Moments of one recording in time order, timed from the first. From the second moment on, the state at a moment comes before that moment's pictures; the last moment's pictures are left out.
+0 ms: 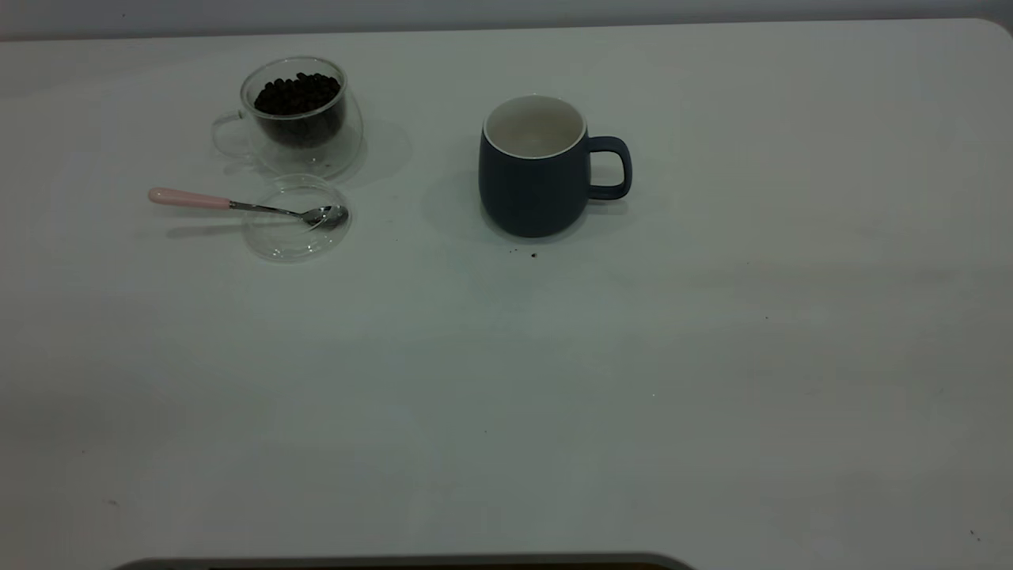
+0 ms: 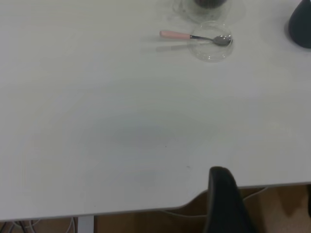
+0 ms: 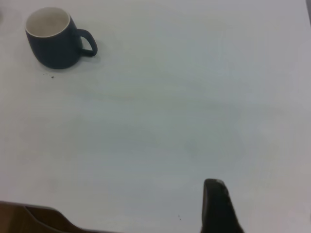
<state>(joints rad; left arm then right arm) -0.01 -0.02 -0.49 -0.09 1.15 0.03 0.09 0.03 -0.47 0.05 1.12 -0.03</state>
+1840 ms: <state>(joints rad) -0.01 0.99 -0.66 -0.06 0.59 -0.08 0.09 0.03 -0.47 0.09 1.12 -0.09</state>
